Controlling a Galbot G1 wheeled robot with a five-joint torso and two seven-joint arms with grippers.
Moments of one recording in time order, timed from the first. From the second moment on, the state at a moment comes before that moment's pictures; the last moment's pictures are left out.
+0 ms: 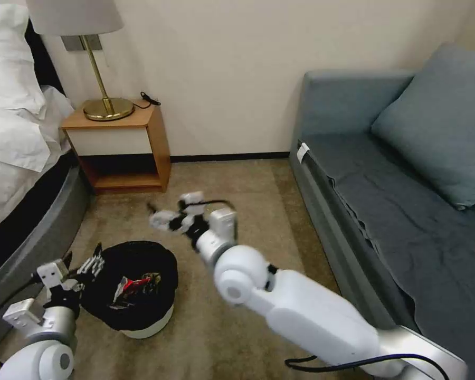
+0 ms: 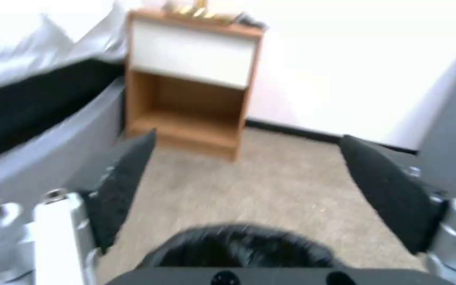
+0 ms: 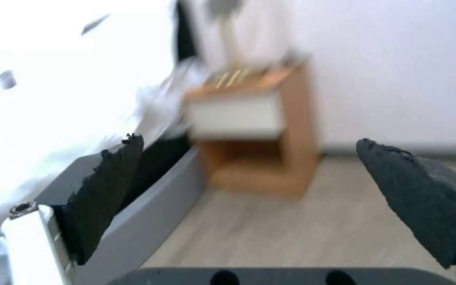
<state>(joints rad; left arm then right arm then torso) 1.53 -1.49 -0.99 -2.10 -0.40 0.18 0.21 -0.59 1.23 -0.36 1.91 0.79 -0.18 0.47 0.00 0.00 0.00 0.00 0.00</state>
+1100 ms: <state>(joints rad) 1.62 -1.42 -0.84 -2.22 -0.30 0.10 0.15 -1.51 1.31 0.35 2.36 0.07 -0.11 0.39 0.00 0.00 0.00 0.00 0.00</state>
